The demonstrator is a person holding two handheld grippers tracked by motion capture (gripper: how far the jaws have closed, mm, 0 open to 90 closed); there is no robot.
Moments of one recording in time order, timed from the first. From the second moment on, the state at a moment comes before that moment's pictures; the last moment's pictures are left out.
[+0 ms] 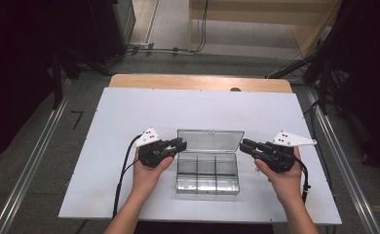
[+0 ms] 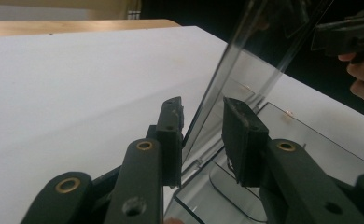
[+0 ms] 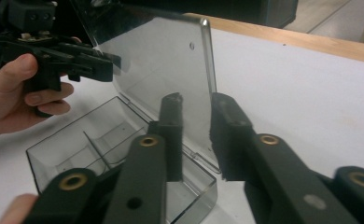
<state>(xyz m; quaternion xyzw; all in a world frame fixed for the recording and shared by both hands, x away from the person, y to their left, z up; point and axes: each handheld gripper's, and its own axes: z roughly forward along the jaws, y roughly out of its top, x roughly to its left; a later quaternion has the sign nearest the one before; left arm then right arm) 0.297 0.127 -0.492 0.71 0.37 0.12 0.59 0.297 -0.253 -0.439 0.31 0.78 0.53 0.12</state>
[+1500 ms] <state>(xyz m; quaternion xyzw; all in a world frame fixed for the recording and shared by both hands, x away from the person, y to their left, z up) 0.297 0.132 -0.502 0.68 0.40 0.10 0.60 0.319 -0.218 -0.482 0.37 0.74 0.56 0.11</state>
